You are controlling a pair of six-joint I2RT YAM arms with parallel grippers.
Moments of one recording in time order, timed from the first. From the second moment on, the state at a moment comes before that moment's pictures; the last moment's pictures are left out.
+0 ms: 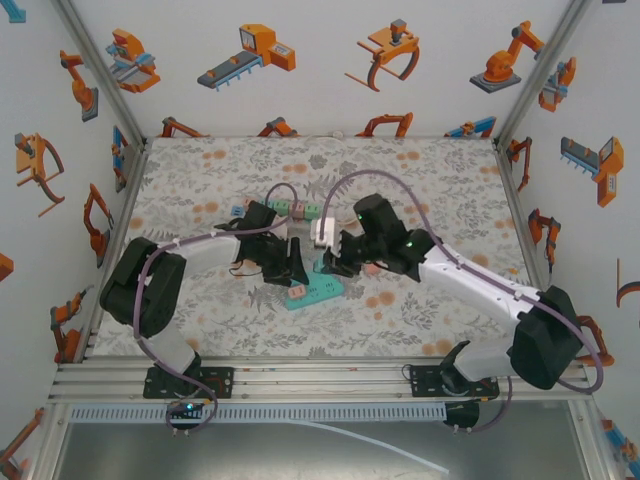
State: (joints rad) left arm -0.56 1.69 0.90 -0.32 0.47 -0.48; right arm 0.73 1.34 0.99 -0.33 -0.56 -0.53
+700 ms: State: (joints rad) left arm -0.61 1.33 1.02 -0.44 0.46 -0.34; right arm 0.25 1.23 0.72 -0.29 -0.55 0.35
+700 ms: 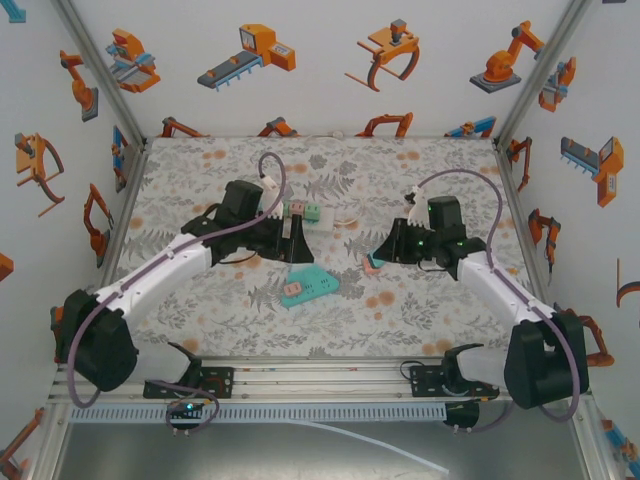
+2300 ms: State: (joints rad) left arm -0.55 1.27 0.99 -0.50 0.32 -0.30; right arm 0.44 1.09 0.65 -0.15 -0.48 -0.03
